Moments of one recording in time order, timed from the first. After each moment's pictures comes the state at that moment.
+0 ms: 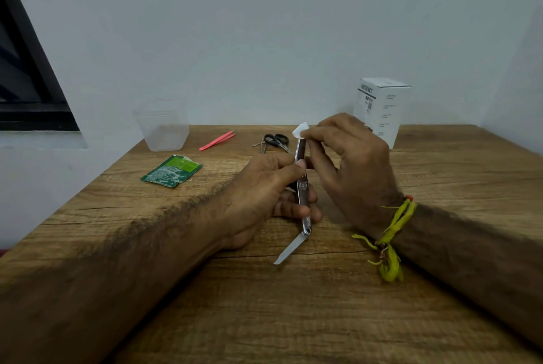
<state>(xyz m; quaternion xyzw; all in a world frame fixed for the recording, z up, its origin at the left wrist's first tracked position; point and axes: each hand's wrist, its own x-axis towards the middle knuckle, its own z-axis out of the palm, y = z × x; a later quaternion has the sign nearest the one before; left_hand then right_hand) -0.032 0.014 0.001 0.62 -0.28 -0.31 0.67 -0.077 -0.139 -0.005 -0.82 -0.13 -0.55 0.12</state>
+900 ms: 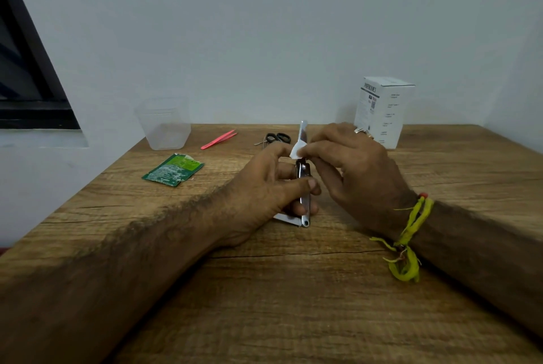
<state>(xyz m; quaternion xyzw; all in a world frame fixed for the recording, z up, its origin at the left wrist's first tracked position) -0.028 0.018 -0.001 0.64 -0.36 -0.24 0.64 -0.081 -0.154 -0.005 -0.86 -0.20 -0.46 0.05</state>
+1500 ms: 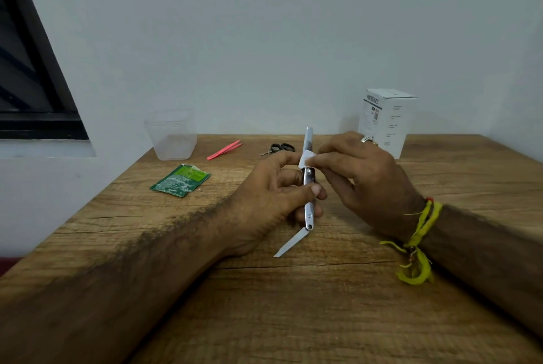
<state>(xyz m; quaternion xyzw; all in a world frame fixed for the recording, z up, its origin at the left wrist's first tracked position) -0.023 0.019 -0.004 0.61 -0.37 -0.23 0.66 -0.081 -0.162 0.000 -0.86 -0.24 -0.45 0.03</state>
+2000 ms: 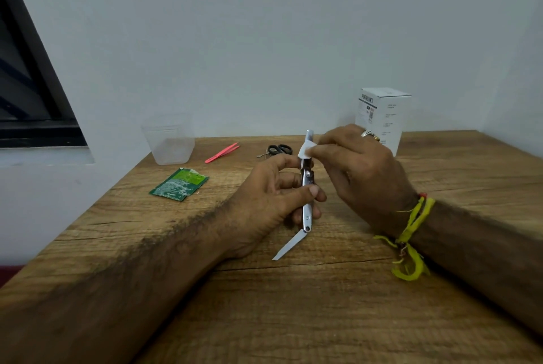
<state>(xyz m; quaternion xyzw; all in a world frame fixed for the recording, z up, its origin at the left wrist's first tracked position) -0.023 0.020 -0.004 0.61 -0.38 -0.23 0.66 -0.078 -0.159 0.002 -0.84 -0.20 -0.50 -0.01</state>
